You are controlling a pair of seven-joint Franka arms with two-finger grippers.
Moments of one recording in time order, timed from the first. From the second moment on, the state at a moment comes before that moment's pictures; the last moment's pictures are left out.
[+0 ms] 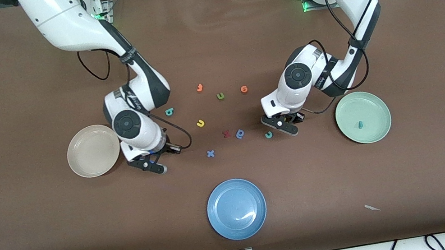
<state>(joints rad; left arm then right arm) -0.10 0.65 -0.40 -1.90 0.39 2.43 -0.18 0.54 0.66 -0.12 -1.64 0.14 2.25 0.71</state>
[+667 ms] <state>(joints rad) 0.17 0.53 -0.40 -1.88 0.39 2.23 0.12 0.53 0.36 -0.40 -2.08 0.13 2.37 0.06</state>
